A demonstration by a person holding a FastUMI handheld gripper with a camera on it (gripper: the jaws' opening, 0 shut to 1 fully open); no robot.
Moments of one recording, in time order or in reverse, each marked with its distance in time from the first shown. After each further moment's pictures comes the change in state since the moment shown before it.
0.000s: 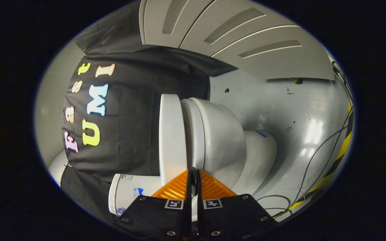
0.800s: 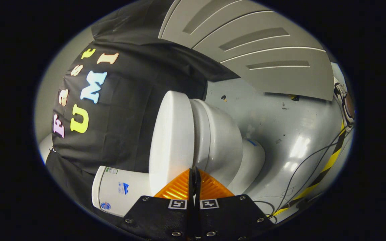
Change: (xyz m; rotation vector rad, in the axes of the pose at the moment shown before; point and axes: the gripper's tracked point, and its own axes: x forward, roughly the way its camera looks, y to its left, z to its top) arm -0.004 0.005 -0.002 -0.163 -0.016 -0.133
